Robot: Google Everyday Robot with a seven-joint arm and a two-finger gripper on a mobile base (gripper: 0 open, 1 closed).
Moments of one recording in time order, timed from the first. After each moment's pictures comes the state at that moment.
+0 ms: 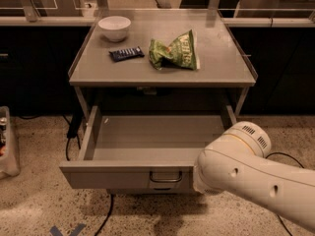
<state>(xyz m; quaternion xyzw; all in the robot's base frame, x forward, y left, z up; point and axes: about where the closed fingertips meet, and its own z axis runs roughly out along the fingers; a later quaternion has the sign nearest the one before) 0.421 -0.123 0.656 -0.66 0.74 -0.08 0.13</state>
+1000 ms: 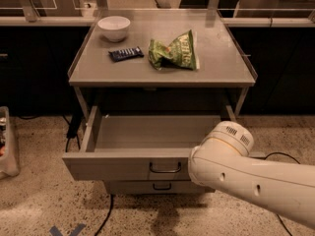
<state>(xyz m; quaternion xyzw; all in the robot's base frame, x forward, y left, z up) 0.461 -0.121 0.644 -0.67 0.71 -0.13 0.15</state>
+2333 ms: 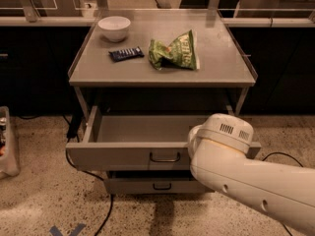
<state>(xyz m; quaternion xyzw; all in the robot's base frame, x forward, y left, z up) 0.510 -0.117 0.718 -0.69 0.64 -0.26 0.22</state>
